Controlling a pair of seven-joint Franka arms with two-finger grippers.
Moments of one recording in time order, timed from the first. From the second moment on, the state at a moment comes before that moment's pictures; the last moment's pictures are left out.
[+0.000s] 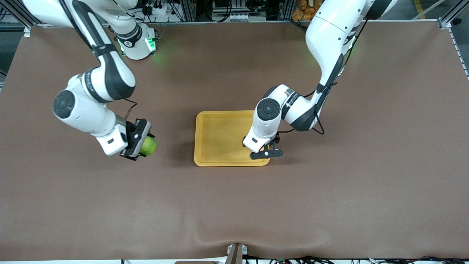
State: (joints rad) left arm -0.59 0.70 -0.07 -1.56 0.10 2.29 -0.81; right arm -0.05 0.29 0.34 -1.92 0.17 2.29 -1.09
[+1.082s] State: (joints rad) left arm -0.30 0.31 -0.06 -1.49 0.11 1.76 -0.55; right arm 0.20 0.45 0.34 -2.04 0.17 2.75 -1.07
